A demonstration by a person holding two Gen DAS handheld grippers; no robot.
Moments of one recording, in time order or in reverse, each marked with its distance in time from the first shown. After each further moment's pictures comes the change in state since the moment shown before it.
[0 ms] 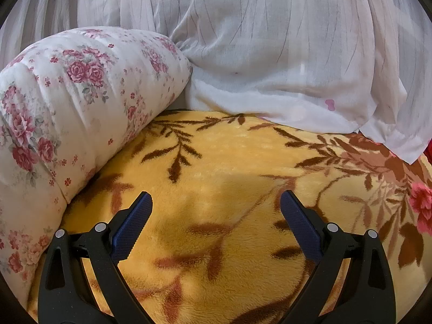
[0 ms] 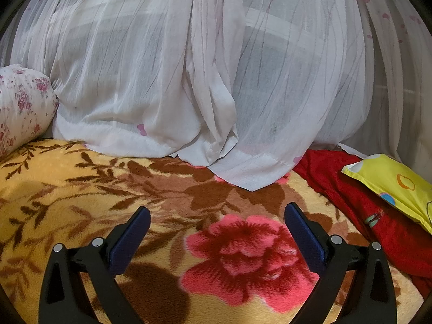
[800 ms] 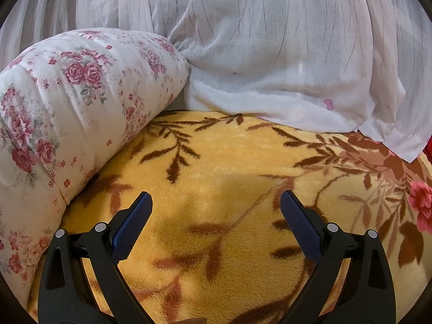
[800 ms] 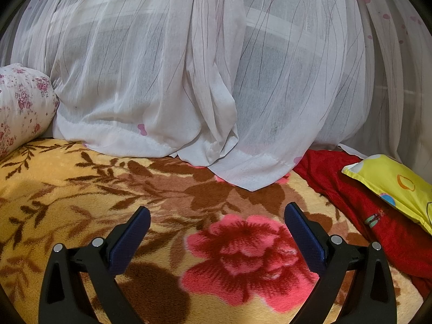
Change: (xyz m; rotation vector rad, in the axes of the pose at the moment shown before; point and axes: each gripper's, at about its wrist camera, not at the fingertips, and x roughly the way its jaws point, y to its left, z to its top) left arm 0.000 -0.004 0.000 0.013 -0.003 0.007; right arm 0.000 0.000 -0.001 -0.001 0.001 0.001
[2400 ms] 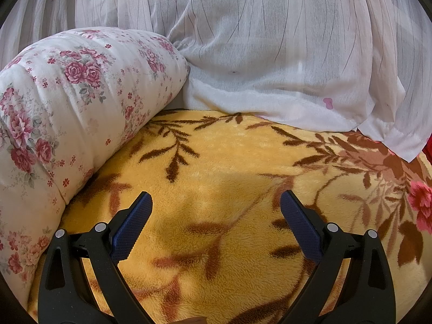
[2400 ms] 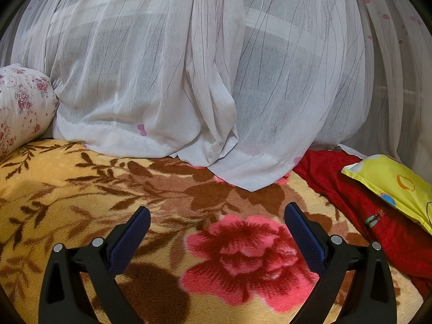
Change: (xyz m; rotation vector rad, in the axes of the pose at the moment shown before) left arm 0.000 0.000 -0.001 -0.003 0.003 -0.001; right arm 0.000 0.000 0.002 -0.001 0.000 0.002
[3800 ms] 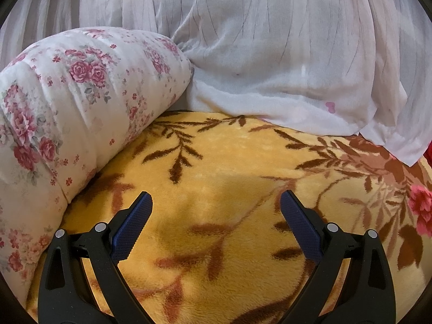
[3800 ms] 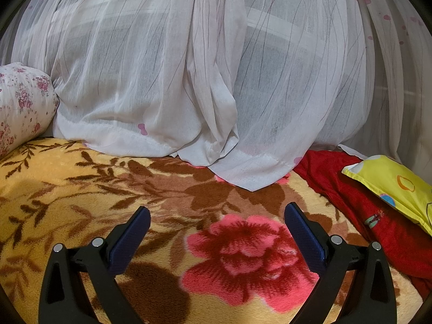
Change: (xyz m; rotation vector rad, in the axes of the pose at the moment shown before) left arm -0.002 0.004 -0.002 -0.019 -0.009 0.011; right arm 0.000 0.001 -0.001 -0.002 0.001 0.000
